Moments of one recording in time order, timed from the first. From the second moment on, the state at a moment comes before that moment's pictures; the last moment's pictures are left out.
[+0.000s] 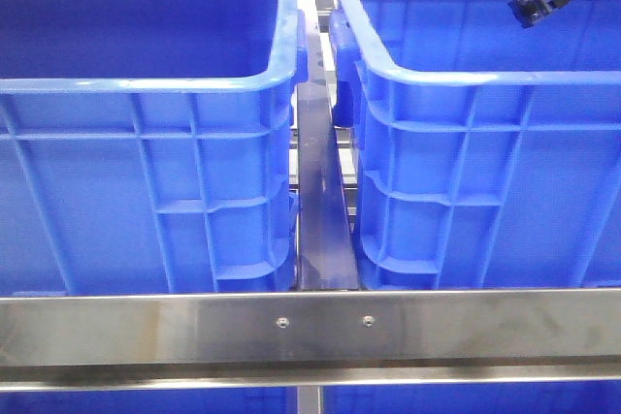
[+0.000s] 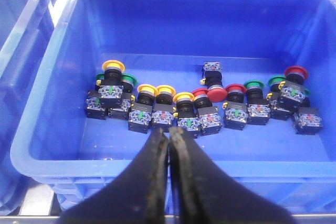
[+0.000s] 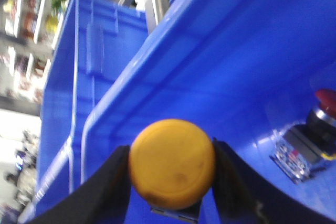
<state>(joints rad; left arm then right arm) -0.20 0.36 -0.71 0.23 0.79 -0.32 -0.30 1.64 -1.06 1.71 0.78 -0.87</state>
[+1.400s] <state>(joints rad) -0.20 0.36 -0.71 0.23 0.79 -0.32 -0.30 1.98 -1.24 1.78 0.76 -0.65</state>
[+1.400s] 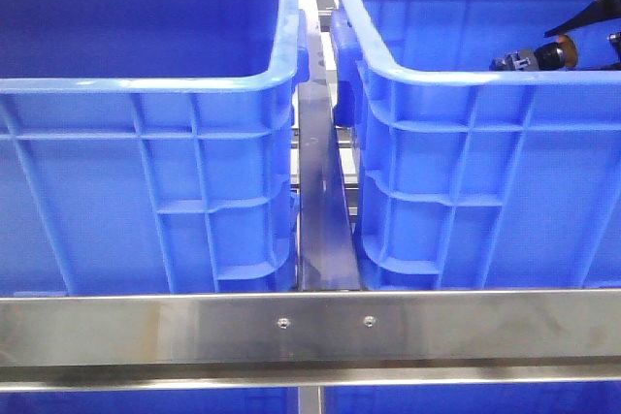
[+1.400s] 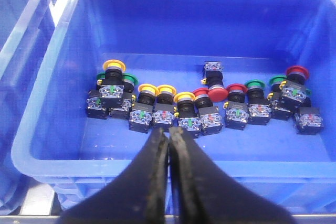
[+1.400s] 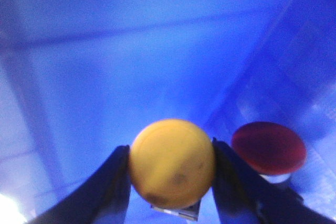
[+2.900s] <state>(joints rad) -0.20 0.36 -0.71 0.23 0.79 -0.32 -0.30 1.98 -1.24 1.79 0.78 -0.66</state>
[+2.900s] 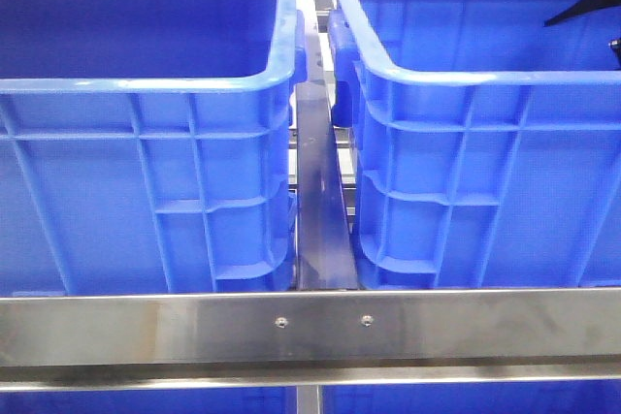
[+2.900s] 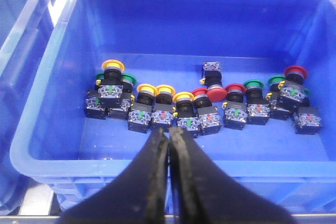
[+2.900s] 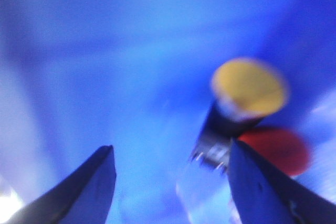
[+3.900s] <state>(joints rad) -0.20 0.36 -0.71 0.23 0.79 -0.32 -0.20 1.17 -0.84 1.60 0.54 -1.21</state>
